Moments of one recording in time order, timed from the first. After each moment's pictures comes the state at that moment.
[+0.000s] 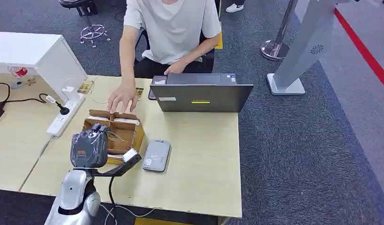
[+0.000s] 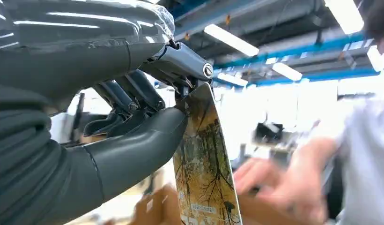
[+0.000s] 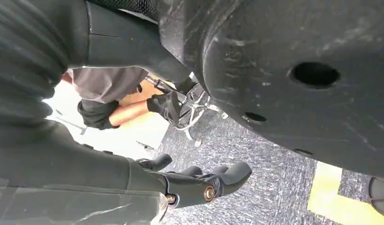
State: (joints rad) left arm -0.04 0.01 0.07 -1.50 -1.44 0.36 -0.05; right arm -0.03 0.04 1.42 0.01 -1.46 0.17 0.01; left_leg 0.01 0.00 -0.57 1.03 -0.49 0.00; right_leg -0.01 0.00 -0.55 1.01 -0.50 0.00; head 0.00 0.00
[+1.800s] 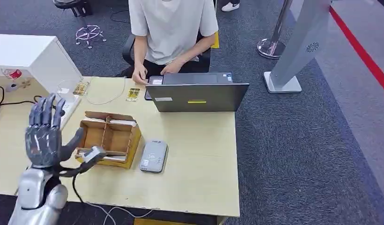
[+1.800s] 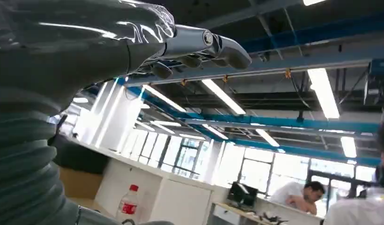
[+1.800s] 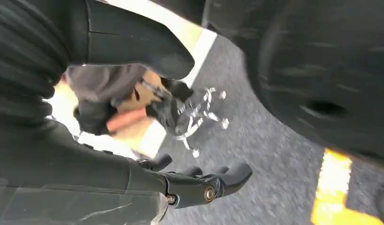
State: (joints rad) left arm 0.06 0.20 0.24 -1.58 -1.06 0.61 -0.35; right arm 0.02 0.00 1.42 -0.02 -1.45 0.21 -0.03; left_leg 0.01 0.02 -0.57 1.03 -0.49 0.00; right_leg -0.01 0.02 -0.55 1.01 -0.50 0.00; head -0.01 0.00
